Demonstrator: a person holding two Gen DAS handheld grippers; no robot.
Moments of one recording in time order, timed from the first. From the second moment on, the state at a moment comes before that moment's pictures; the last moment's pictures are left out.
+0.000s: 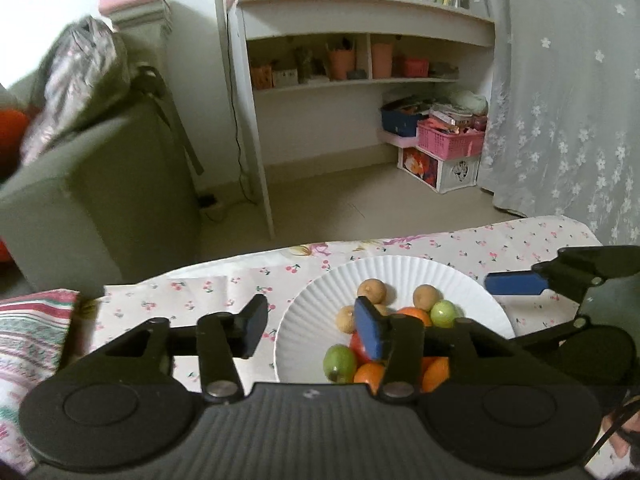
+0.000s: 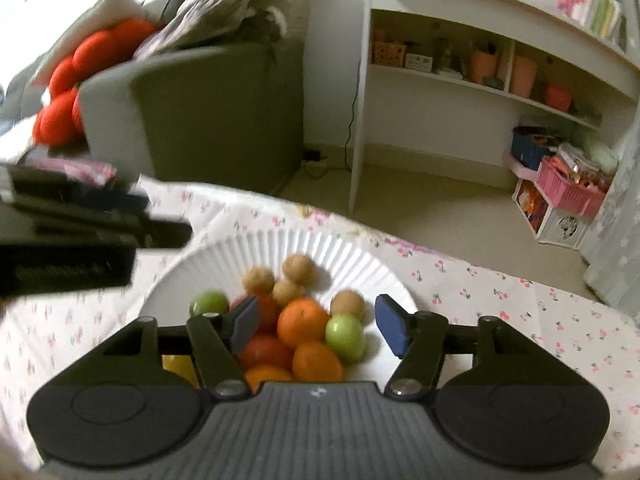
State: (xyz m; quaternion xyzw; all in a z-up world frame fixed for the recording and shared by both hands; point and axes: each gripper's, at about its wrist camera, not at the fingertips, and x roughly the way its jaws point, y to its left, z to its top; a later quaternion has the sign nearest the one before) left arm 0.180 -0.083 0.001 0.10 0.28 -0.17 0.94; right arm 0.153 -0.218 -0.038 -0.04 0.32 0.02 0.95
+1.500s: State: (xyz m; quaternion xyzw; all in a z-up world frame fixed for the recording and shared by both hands) left arm 0.033 -0.015 0.039 0.02 0.28 -0.11 0.95; right arm 0.001 -0.153 0.021 0.02 0.36 -0.07 0.93
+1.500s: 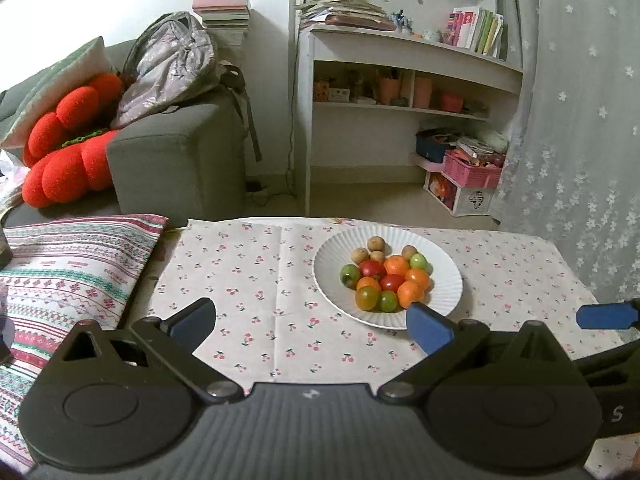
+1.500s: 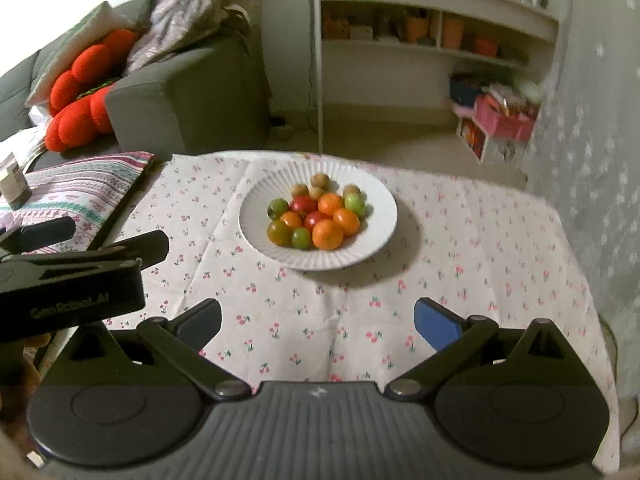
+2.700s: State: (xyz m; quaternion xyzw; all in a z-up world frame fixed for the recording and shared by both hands) left arm 0.038 -0.009 0.038 0.01 0.30 -0.10 0.95; right arm 0.005 -0.161 0.013 0.06 0.36 -0.07 0.93
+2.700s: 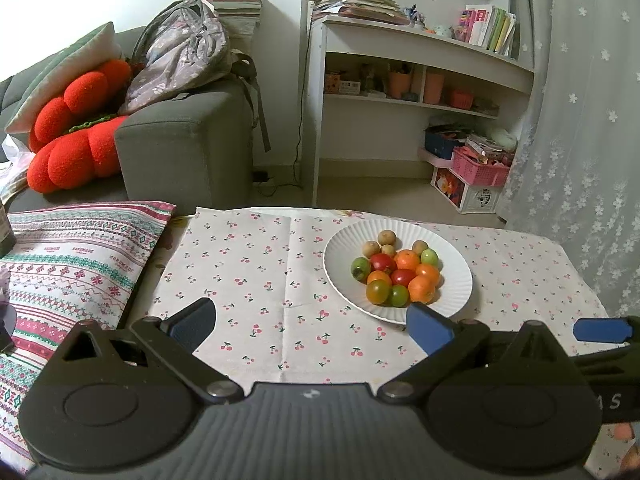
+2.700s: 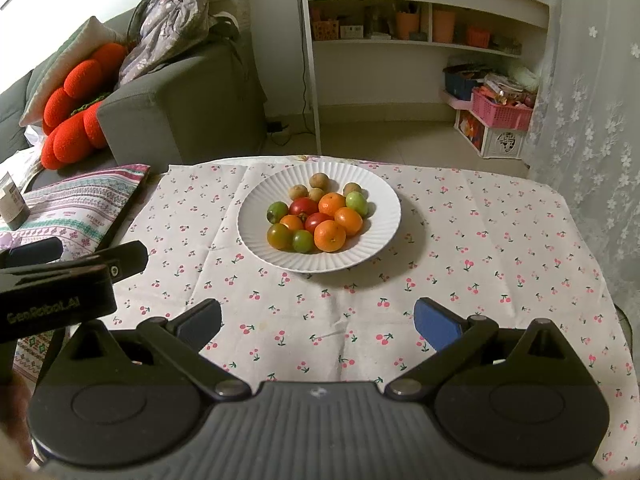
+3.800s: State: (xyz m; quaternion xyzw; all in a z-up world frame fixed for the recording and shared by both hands) left arm 0.040 -0.008 0.033 0.00 0.31 -0.11 0.95; right arm 0.005 -0.161 0.014 0.05 0.36 -0.06 0.93
